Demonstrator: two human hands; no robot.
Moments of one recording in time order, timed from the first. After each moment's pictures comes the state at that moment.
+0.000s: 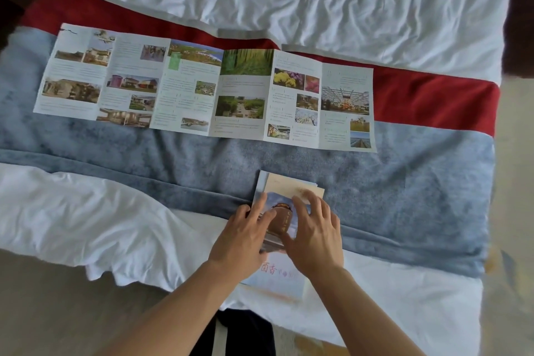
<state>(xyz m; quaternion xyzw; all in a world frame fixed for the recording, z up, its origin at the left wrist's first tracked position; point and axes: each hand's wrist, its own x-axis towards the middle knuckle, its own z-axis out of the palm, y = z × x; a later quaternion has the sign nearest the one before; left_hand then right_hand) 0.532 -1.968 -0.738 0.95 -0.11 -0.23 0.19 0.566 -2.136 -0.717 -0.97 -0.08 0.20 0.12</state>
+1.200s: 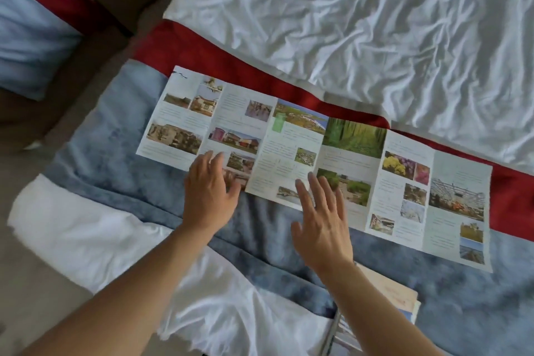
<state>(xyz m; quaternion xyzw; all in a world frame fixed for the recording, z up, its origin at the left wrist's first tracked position) 0.674 -1.699 -0.728 0.95 0.23 -0.03 0.21 0.709 -1.923 -0.710 -0.95 -0.24 0.20 0.08</state>
